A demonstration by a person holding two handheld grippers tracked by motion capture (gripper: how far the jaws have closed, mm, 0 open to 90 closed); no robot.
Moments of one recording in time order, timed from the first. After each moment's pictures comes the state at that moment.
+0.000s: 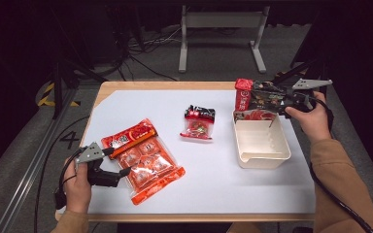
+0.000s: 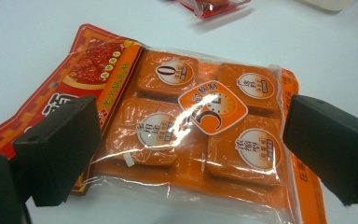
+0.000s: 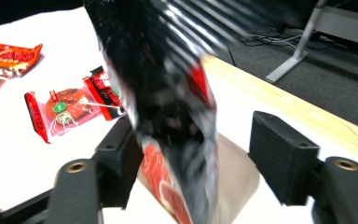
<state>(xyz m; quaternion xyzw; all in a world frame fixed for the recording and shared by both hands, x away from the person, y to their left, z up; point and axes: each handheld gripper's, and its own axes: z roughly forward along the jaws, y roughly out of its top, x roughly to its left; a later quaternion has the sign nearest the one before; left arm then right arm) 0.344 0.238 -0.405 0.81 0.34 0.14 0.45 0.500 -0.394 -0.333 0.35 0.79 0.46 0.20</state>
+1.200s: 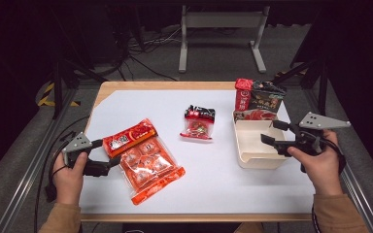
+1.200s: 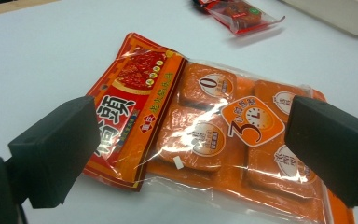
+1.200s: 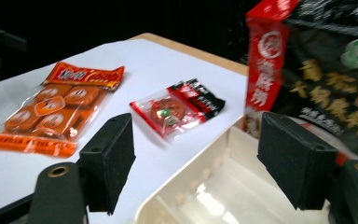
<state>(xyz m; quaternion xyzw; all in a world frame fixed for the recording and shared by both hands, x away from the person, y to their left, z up) 0.360 0.266 -0.395 0.79 0.38 0.16 0.46 0.357 -0.337 -0.317 0.34 0.77 0.51 0.21</state>
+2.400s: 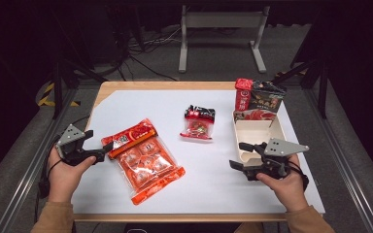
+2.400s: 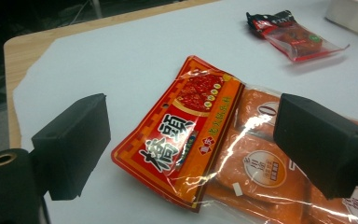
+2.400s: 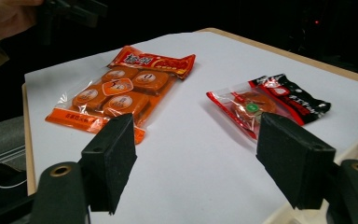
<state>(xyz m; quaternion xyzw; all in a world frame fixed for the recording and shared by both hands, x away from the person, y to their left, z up) 0.375 0.280 -0.388 0.75 0.43 0.22 0.45 0.333 -0.266 -0.374 0.25 0.79 0.54 0.16</state>
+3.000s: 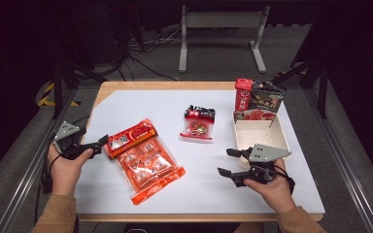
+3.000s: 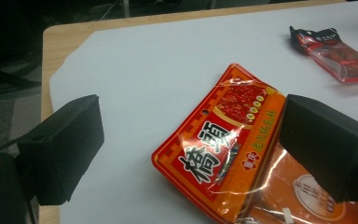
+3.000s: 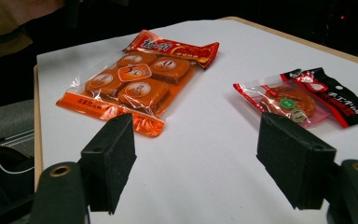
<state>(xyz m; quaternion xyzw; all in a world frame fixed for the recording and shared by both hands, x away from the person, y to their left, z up) 0.399 0.296 -0.405 0.70 0.49 0.23 0.46 0.332 -0.240 -0.392 0.23 0.80 0.53 0.14</state>
